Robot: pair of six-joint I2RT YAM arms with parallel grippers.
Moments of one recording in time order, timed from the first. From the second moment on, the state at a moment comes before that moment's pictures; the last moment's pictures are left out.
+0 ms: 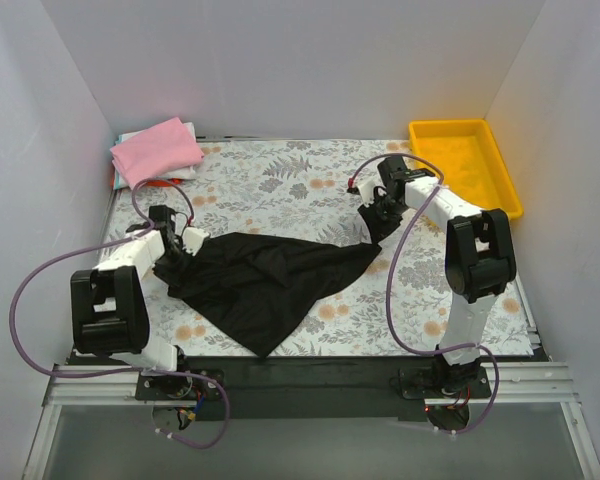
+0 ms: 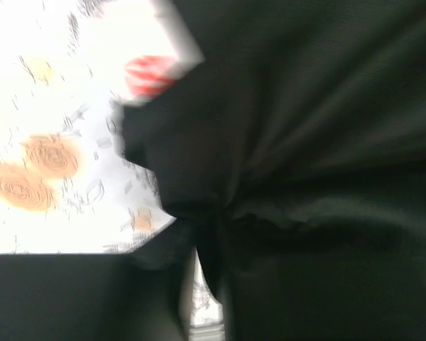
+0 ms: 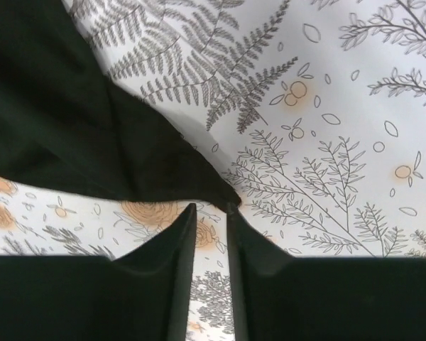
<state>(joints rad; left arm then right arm) 0.08 1.54 0.88 -0.73 0.01 0.61 0.29 1.91 1.44 -0.83 -0.30 -0.47</state>
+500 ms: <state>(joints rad) 0.00 1.49 1.31 -0.92 0.42 0.74 0.12 1.85 1.41 -0.93 -0.43 -0.50</state>
